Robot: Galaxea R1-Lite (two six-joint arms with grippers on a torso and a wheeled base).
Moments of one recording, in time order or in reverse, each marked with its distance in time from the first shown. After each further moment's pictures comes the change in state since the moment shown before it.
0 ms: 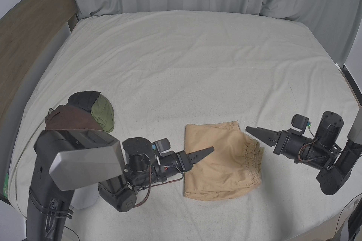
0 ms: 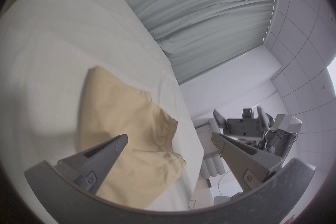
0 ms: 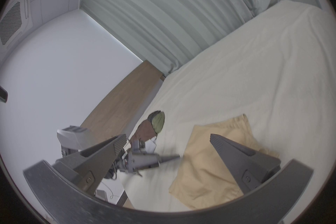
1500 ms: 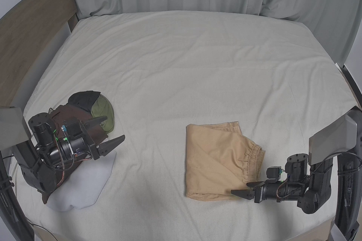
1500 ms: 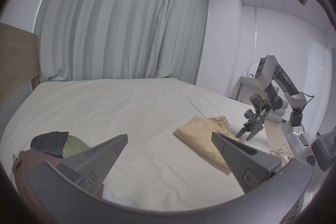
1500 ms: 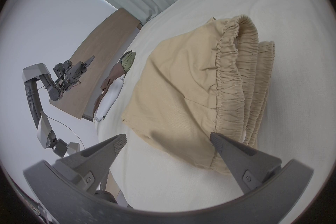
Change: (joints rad) left arm 0.574 -0.406 0.397 -0.001 -0.343 0.919; right arm 0.024 0.437 0.129 -0.005 -0.026 -0.274
